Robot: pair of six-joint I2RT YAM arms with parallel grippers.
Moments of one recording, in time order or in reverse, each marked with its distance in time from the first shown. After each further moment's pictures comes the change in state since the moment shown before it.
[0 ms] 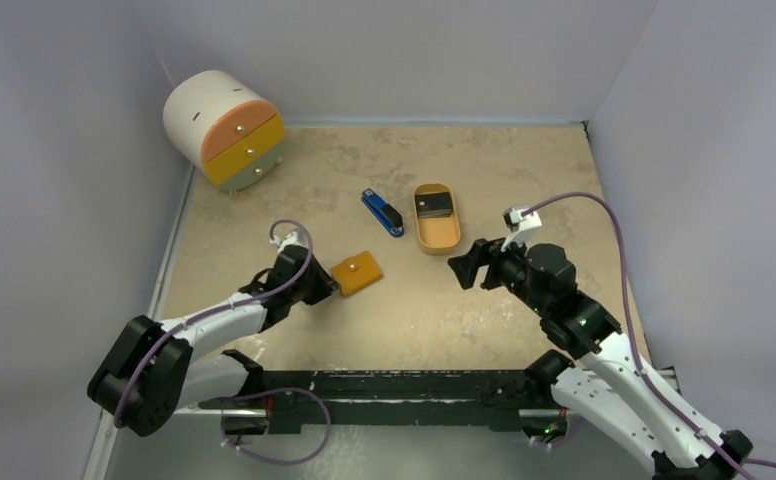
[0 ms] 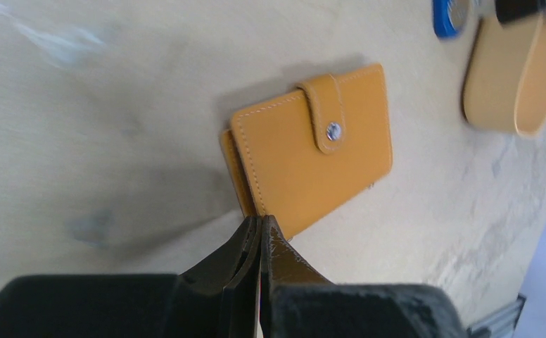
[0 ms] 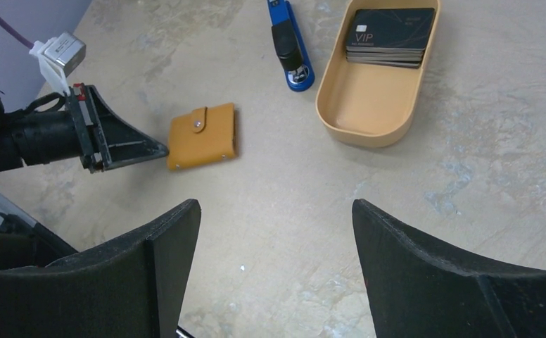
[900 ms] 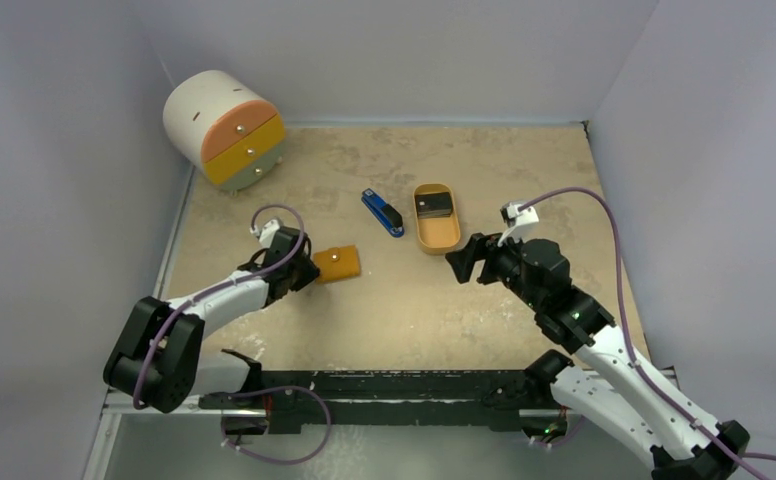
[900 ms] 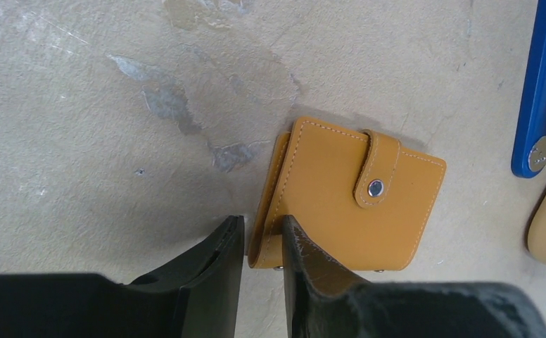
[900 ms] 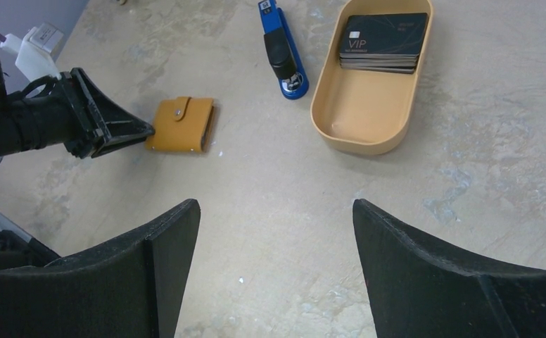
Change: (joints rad) left arm 0.076 0.119 0.150 -0.176 -0.184 -0.013; right arm 0.000 0.046 0.002 0.042 0.023 0.012
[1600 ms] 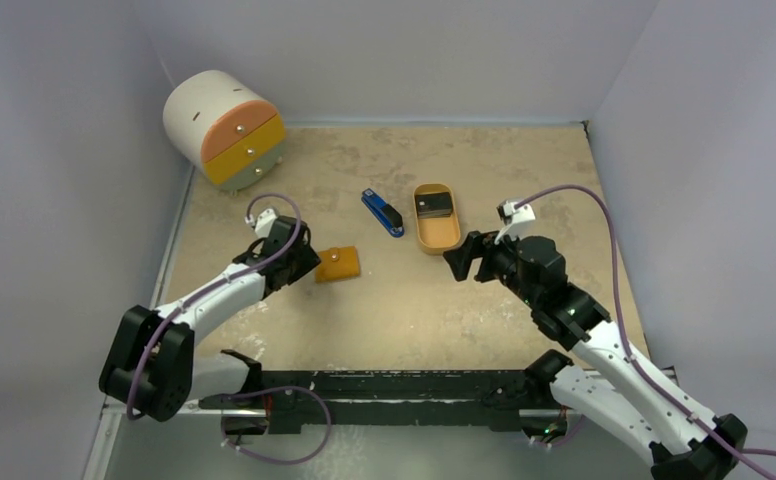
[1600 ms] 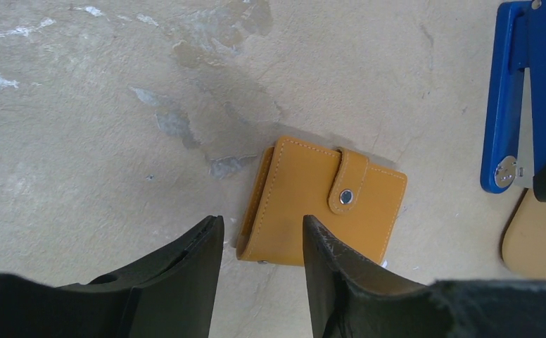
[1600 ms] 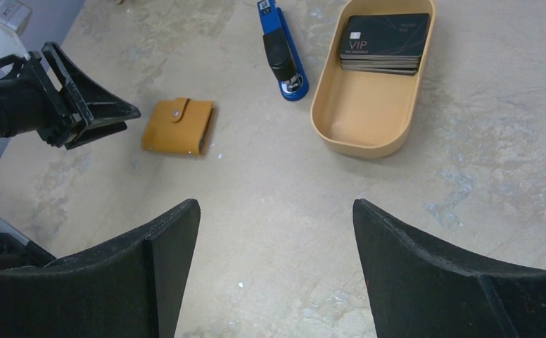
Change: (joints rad) left arm 0.000 -0.047 0.100 -0.147 -0.069 0.002; right arm 0.000 0.036 0.003 0.026 0.000 0.000
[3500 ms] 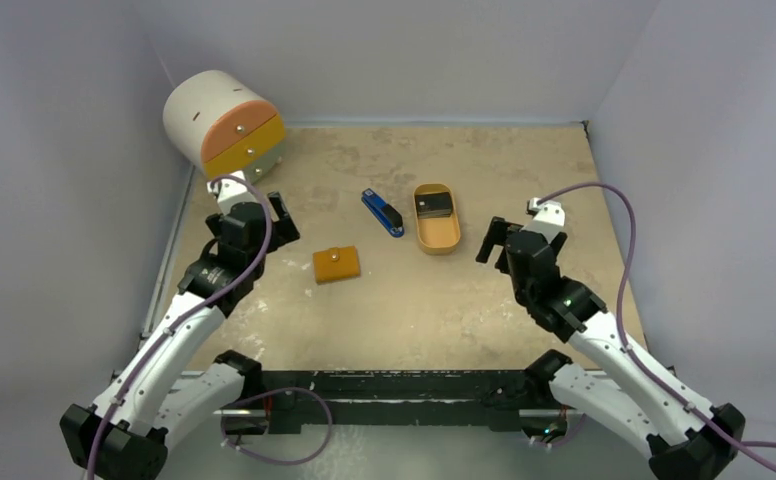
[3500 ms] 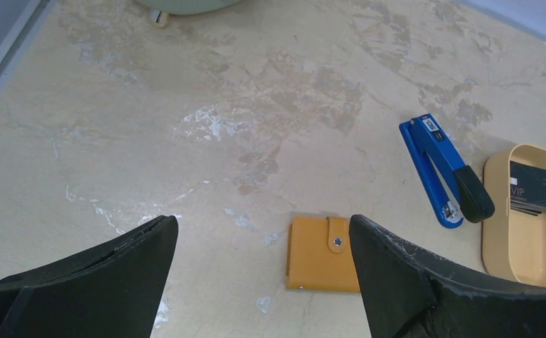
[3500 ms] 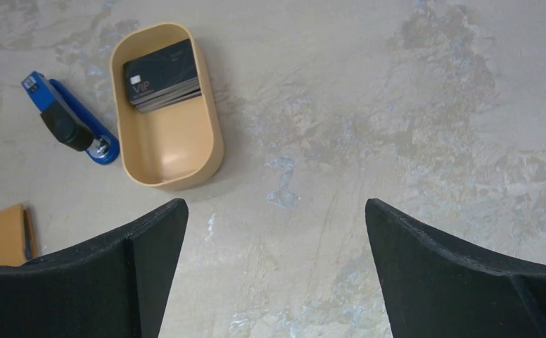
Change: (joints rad) left arm -0.001 -0.369 0.213 -0.217 -0.240 0.430; right arm -0.001 0.077 0.047 -0.192 0.577 0.118
